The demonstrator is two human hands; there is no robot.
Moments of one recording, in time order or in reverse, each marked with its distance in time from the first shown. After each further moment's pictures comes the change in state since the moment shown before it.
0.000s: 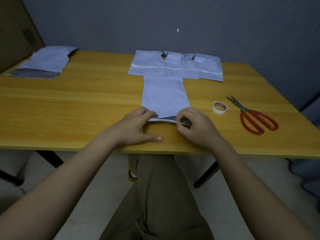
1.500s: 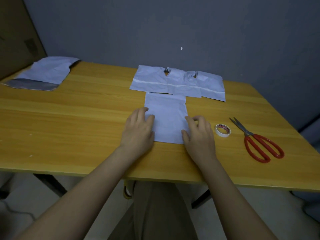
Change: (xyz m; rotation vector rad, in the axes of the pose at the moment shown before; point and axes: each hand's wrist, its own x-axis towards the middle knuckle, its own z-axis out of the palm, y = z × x) left_hand 0.041 0.008 0.006 0.394 0.416 -0.134; right_hand 0.034 0.018 0.024 -0.430 0.282 0.203
